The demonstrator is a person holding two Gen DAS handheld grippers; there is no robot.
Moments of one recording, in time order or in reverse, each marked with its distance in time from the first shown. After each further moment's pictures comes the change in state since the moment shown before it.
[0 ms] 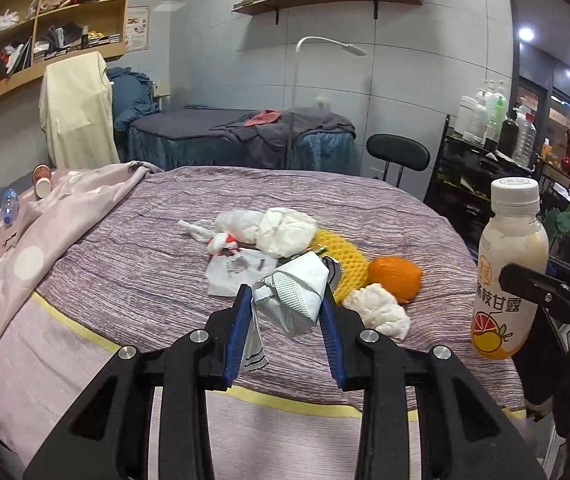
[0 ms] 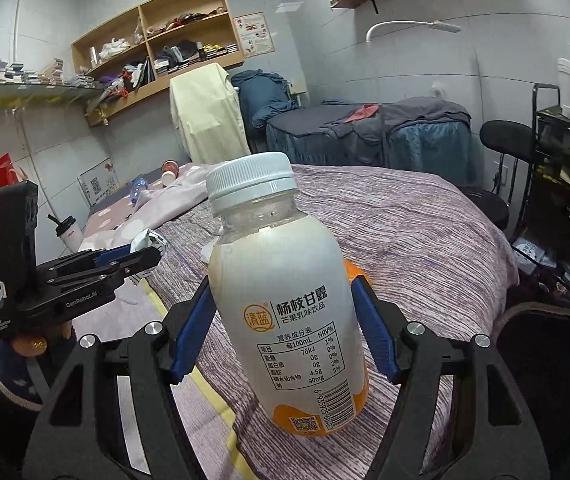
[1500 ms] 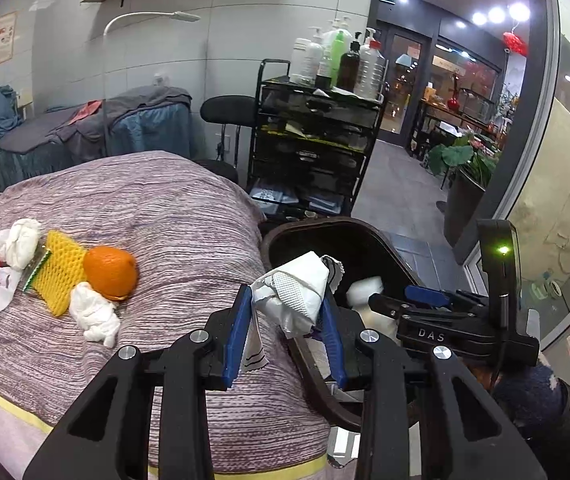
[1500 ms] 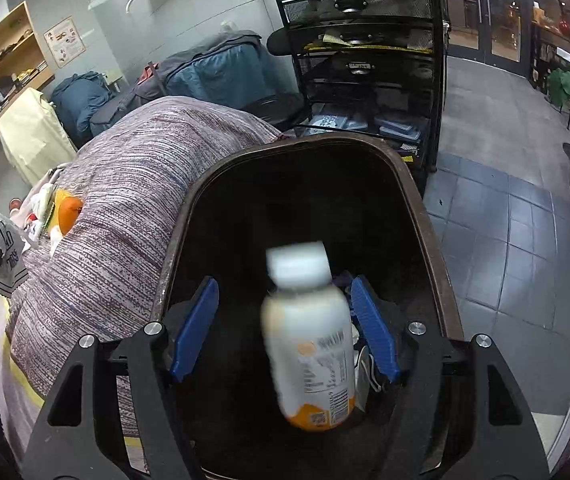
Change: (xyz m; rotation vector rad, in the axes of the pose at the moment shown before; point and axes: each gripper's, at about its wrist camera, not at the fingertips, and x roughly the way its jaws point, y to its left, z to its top) left arm 0.026 -0.213 -0.018 0.207 0.127 -0.421; right arm -0.078 -0.191 -0.117 0.419 0.161 -0.493
